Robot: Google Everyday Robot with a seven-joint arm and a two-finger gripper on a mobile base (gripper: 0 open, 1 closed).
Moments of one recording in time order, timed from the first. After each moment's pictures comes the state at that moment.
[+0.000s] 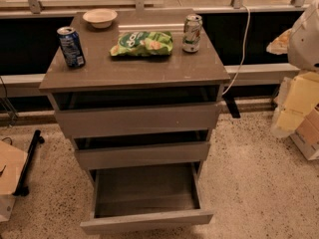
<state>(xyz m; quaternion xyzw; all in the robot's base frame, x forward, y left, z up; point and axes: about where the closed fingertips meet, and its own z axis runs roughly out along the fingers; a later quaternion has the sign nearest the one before) 0.438 -0.217 0.976 -0.60 0.78 -0.03 0.16</state>
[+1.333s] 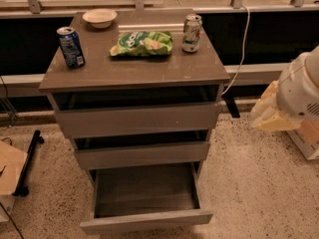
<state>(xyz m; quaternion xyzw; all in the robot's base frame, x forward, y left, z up) 0.427 -0.214 0.911 -0.61 0.77 -0.02 0.19</state>
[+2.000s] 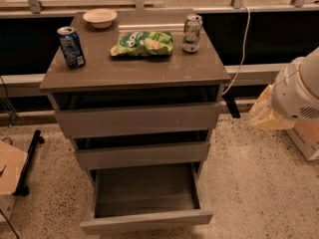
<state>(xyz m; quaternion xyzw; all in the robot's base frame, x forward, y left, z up) 0.436 -0.215 0.901 -0.61 0.77 -0.03 0.20</state>
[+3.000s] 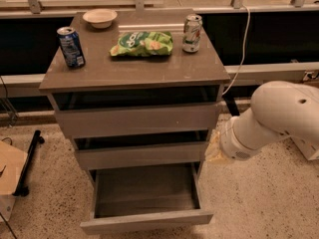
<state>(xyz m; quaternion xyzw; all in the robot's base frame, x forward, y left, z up) 0.464 -0.161 0.727 -0.64 0.74 0.04 0.19</state>
